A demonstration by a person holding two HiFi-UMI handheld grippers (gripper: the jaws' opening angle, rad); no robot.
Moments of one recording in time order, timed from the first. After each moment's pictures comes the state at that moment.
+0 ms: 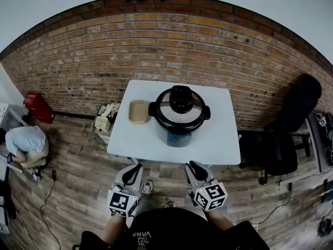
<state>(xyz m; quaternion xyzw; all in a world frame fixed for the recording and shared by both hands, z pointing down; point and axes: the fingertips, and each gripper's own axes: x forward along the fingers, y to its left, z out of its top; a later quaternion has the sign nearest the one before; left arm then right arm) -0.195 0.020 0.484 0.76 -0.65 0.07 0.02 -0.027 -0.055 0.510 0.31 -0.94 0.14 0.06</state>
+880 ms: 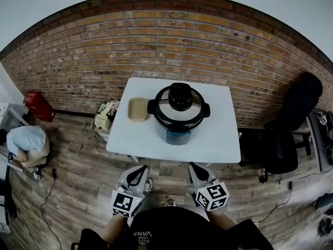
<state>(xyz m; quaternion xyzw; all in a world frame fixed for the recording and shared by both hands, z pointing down) -0.168 0.020 0.491 0.78 -0.62 0.08 0.02 -0.015 -0.052 0.517 0.31 -0.94 0.14 0.08</state>
